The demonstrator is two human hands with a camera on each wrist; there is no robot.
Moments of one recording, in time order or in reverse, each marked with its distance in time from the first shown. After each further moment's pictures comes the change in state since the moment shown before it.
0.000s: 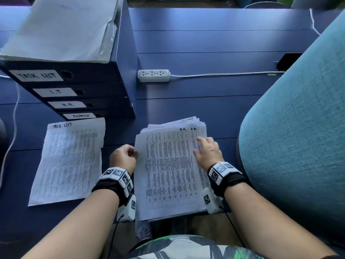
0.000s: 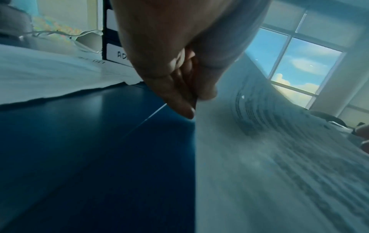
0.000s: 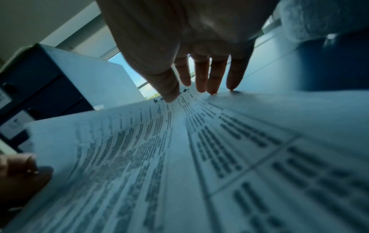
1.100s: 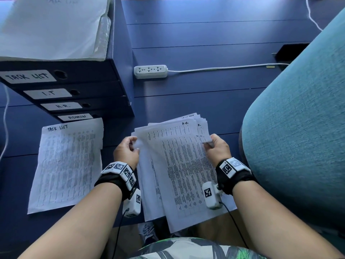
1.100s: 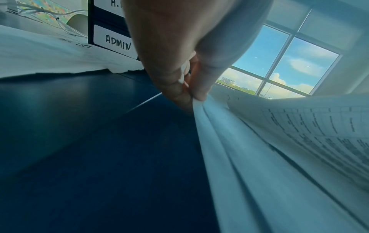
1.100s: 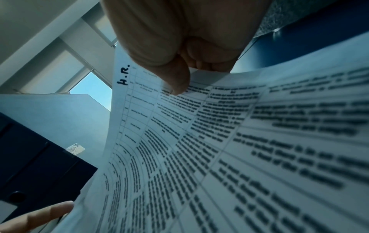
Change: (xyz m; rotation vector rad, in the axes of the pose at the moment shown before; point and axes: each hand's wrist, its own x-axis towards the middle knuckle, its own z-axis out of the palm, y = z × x) left_hand 0.022 0.000 0.008 -0.107 -0.041 0.010; right_hand 0.001 0.009 -0.003 0.539 0.074 0.238
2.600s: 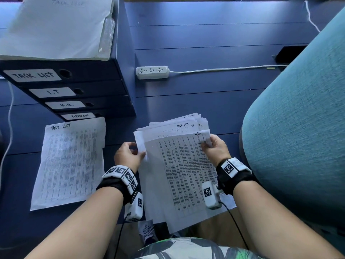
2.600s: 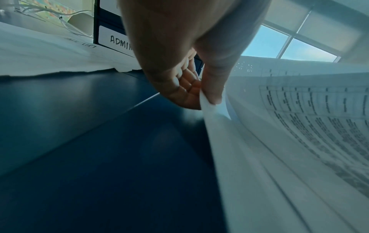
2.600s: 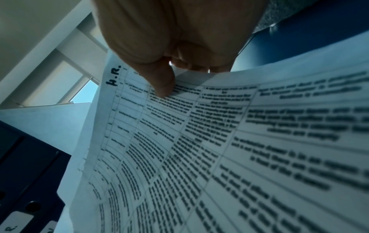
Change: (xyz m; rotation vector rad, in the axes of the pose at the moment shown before) left_hand -0.016 0.000 -0.003 -0.007 -0.001 -0.102; right_hand -0.003 0.002 0.006 0.178 -0.070 -0.070
